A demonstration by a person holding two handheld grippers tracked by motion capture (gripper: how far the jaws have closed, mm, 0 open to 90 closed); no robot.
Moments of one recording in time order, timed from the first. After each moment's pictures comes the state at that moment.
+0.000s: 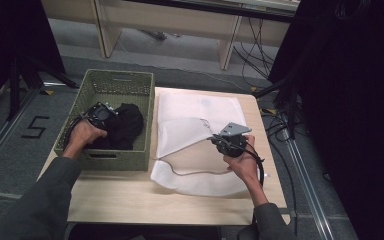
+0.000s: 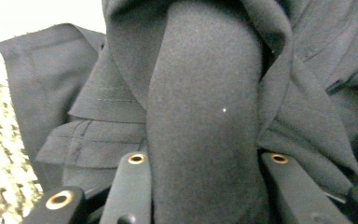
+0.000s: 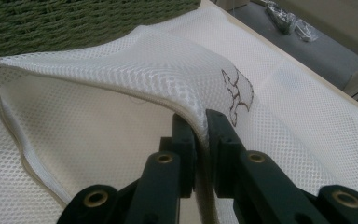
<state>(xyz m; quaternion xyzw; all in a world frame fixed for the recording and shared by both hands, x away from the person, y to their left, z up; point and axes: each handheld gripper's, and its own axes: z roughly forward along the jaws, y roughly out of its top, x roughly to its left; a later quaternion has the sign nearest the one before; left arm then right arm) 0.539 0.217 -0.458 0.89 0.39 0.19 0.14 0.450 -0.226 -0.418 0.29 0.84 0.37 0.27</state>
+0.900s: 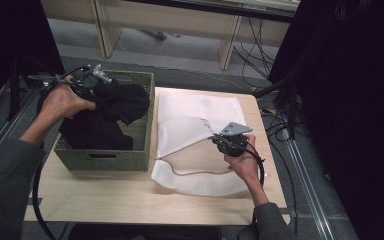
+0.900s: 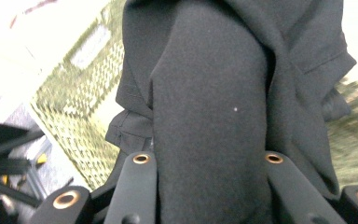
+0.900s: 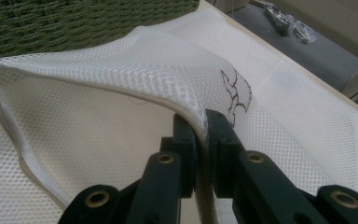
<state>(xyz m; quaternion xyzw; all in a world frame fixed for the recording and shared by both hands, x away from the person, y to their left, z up) 0.485 0.203 -0.284 0.89 0.32 0.24 0.23 0.449 -0.228 -0.417 0.30 0.84 0.37 0.27</state>
